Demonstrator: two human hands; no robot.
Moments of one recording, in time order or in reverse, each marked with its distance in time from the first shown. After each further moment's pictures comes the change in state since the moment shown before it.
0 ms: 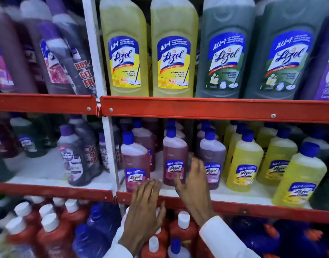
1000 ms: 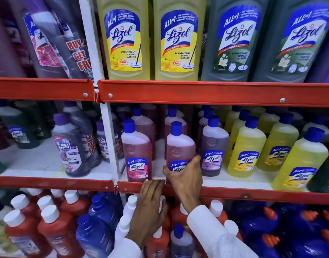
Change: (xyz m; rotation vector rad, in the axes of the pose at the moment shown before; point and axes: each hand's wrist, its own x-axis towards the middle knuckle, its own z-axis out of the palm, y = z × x) left_hand -0.025 -0.010 0.039 -0.223 -0.006 -0.013; right_hand -0.013 -0.022 0.030 0.084 0.066 0.411
